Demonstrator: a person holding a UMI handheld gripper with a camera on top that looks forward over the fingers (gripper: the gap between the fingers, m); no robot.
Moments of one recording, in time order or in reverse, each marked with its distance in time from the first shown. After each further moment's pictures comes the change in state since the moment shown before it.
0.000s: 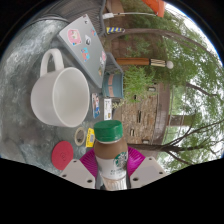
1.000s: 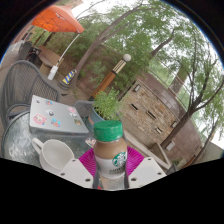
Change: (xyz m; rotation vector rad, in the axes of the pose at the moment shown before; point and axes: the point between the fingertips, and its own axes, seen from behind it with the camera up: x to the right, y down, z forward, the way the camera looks) arm 0.050 -0.048 -0.017 0.313 -0.155 0.800
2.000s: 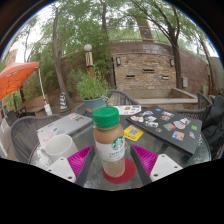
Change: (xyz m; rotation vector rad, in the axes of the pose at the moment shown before) arm -0.043 0.121 -0.014 -0.093 -0.146 0.794
